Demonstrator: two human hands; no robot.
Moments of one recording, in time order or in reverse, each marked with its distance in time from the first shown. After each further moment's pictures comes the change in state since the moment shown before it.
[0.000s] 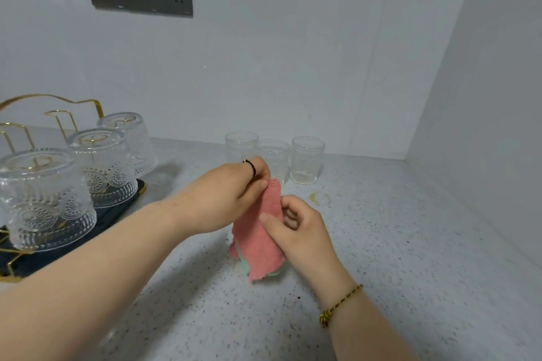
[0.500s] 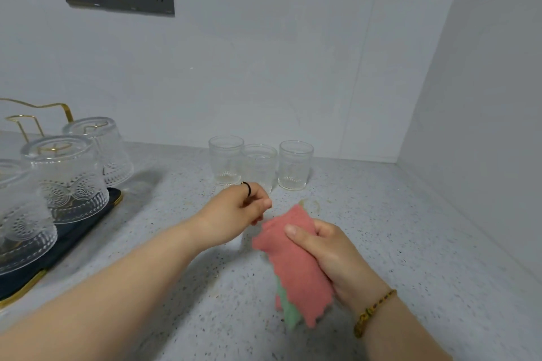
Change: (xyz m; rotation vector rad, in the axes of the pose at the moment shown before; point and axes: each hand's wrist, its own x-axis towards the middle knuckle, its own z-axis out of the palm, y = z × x) left_hand 0.034 -0.017 0.057 -0.497 -0.006 -0.253; right_hand 0.007 0.015 -0.054 0.174 -0.030 0.318
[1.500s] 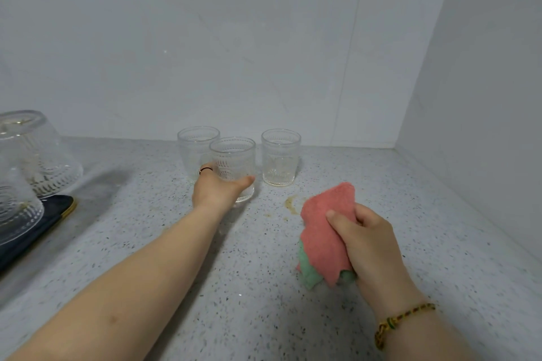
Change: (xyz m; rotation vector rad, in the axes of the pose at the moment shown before) left_hand 0.105 -0.056 0.038 -0.096 0.538 -0.477; right_hand 0.030 0.014 -0.052 -0.061 0.494 -0.038
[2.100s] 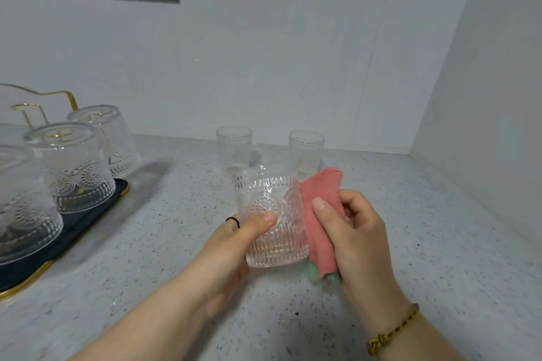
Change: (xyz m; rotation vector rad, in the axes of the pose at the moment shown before) left_hand -0.142 -0.014 -0.094 -0.687 -0.666 -0.096; right_hand -0.065 -0.017 0.037 0.175 -0.128 -0.279
